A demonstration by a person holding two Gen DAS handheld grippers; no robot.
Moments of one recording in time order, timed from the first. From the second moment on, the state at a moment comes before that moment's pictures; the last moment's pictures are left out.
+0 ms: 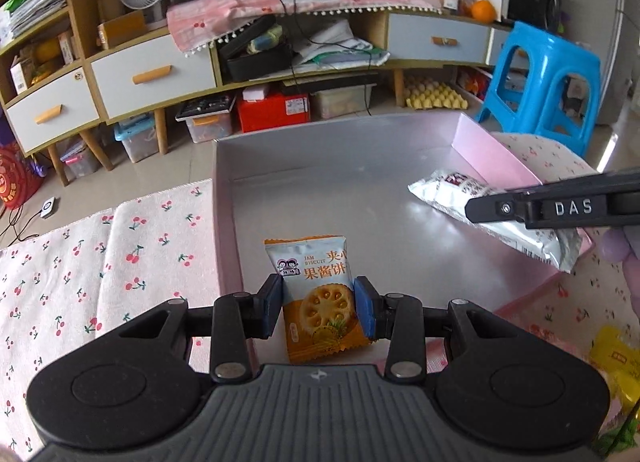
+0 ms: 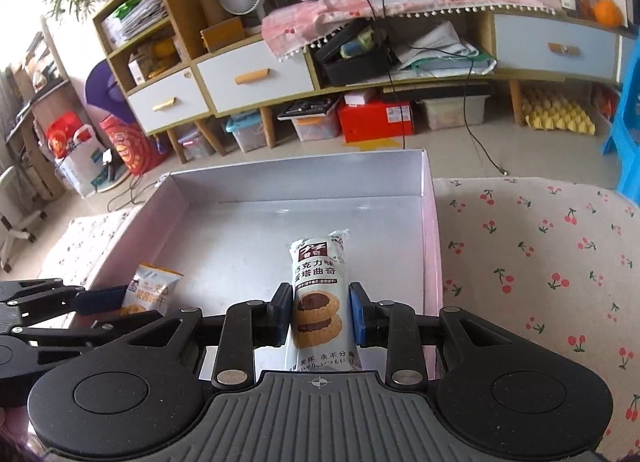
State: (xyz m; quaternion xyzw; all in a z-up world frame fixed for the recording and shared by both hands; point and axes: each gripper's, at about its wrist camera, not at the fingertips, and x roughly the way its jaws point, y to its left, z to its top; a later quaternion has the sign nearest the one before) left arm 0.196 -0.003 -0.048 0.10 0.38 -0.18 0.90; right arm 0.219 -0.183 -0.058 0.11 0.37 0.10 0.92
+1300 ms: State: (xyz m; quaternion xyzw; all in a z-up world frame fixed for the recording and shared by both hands) left arm 0.160 0.003 -0.009 0.03 0.38 -0.17 0.91; right arm 0.171 -0.193 0.010 0.11 0.35 0.09 0.92
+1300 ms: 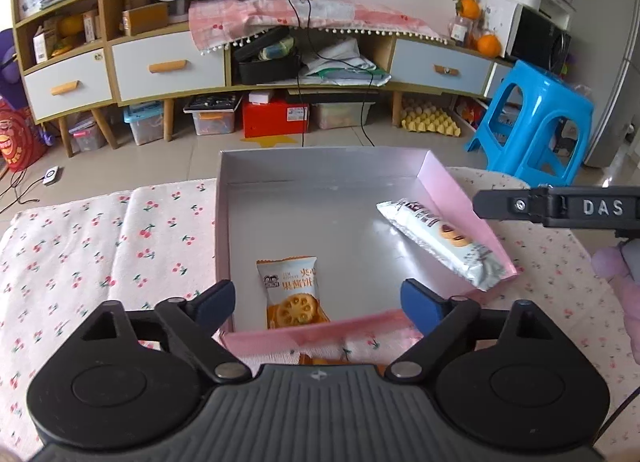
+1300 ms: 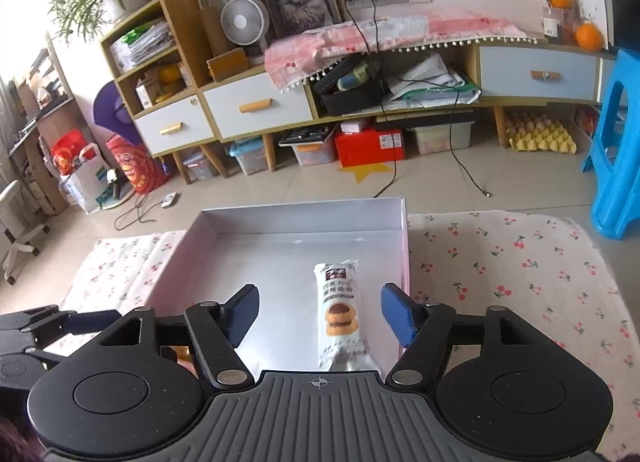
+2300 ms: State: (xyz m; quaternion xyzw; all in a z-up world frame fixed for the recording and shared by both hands) left arm 0.086 0.079 -0.018 0.04 0.40 -0.07 0.91; right arm 0.080 -0.173 -0.008 0.11 0.45 0.07 0.88
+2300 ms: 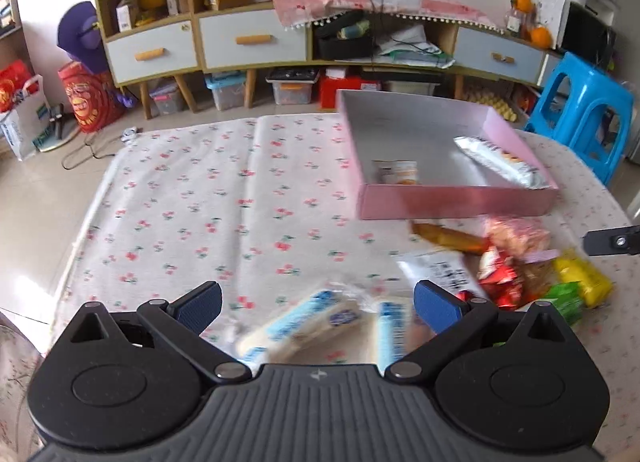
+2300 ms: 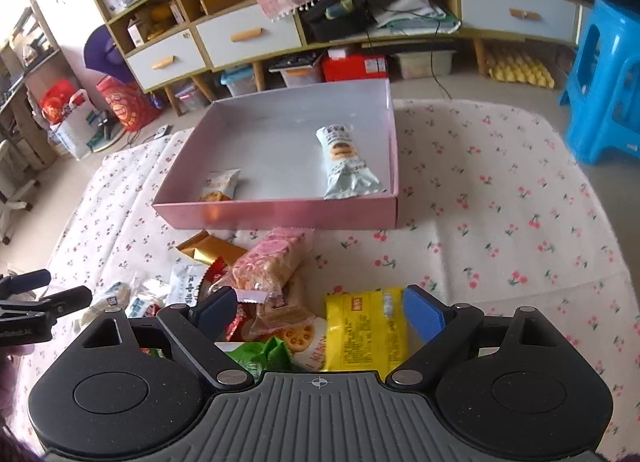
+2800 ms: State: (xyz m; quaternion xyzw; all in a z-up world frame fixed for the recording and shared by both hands) left arm 0.092 0.119 -0.060 0.05 0.44 -0.12 0.89; right arm 0.105 -0.124 -0.028 0.05 0.44 0.09 0.89
